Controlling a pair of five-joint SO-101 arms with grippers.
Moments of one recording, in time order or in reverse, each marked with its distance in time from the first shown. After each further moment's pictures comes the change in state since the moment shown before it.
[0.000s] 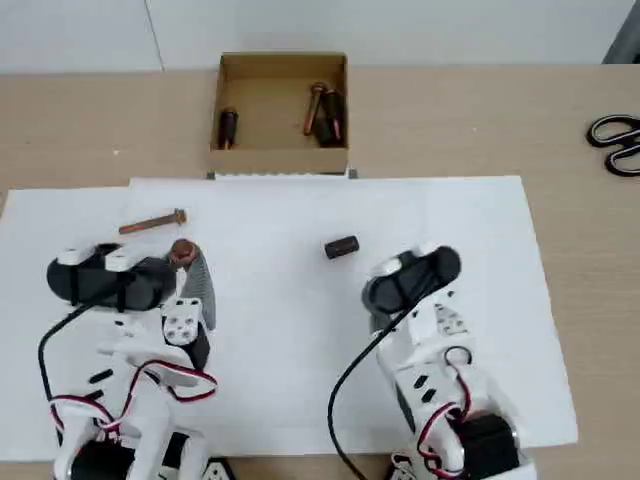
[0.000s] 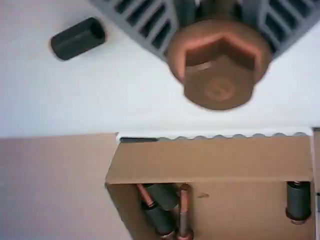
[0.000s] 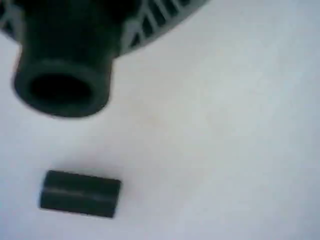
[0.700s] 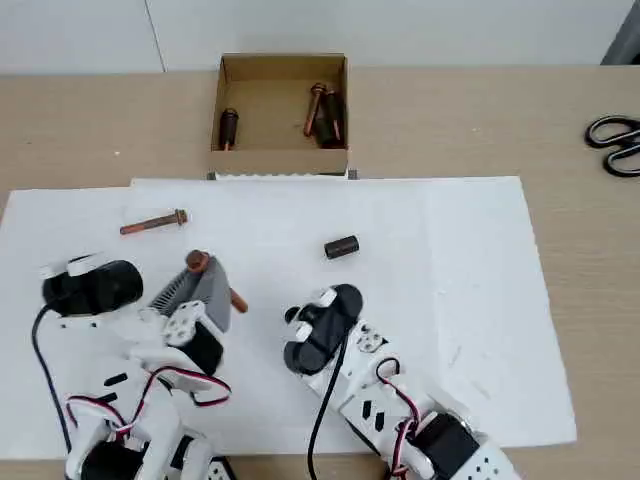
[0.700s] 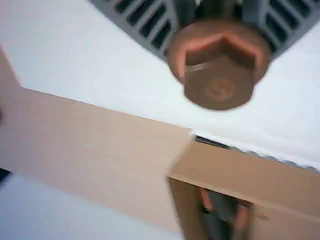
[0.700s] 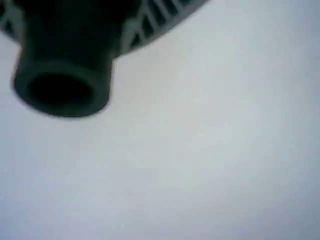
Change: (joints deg) left arm 5.1 -2.9 3.3 -0.6 20.0; right arm -24.2 -1.1 12.3 -17.1 0.2
